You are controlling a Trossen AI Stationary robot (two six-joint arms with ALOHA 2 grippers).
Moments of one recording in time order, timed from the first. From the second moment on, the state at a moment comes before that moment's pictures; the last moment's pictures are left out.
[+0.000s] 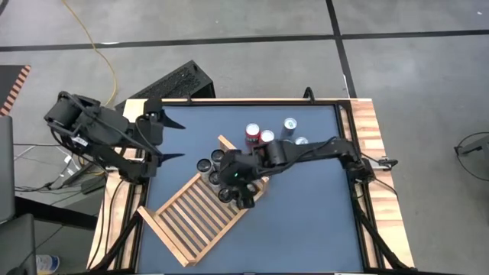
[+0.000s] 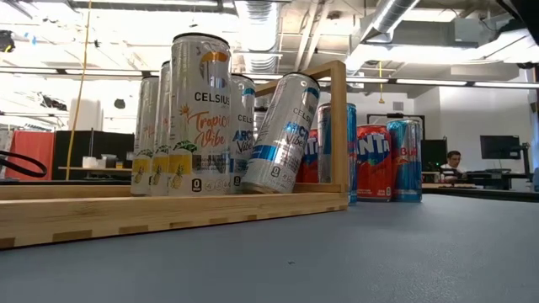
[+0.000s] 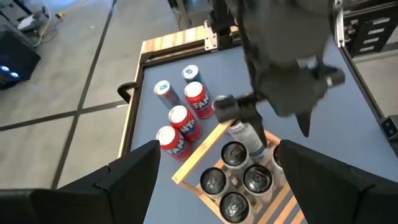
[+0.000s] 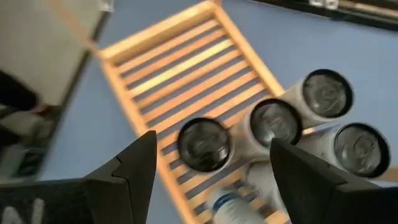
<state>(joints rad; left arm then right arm) -0.38 1.43 2.30 -1.46 -0.48 -0.01 0.20 2.15 2.35 -1.11 0.01 -0.06</state>
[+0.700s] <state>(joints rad) -0.38 1.45 2.30 -1.54 -0.48 -0.06 0.24 2.23 2.35 -1.06 0.06 -0.11</state>
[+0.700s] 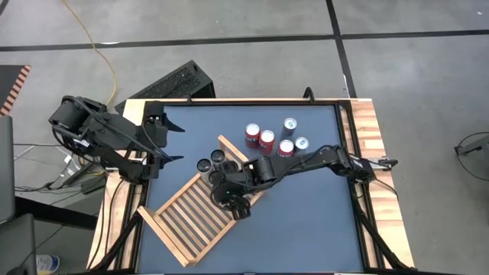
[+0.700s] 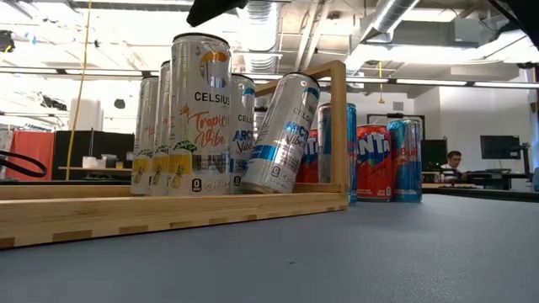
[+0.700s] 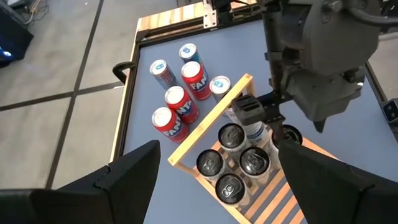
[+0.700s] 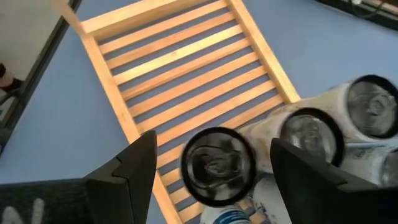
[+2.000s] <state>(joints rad) -0.38 1.45 2.30 -1.56 -0.48 -0.09 0.23 2.31 2.35 -1.13 0.08 -0.08</state>
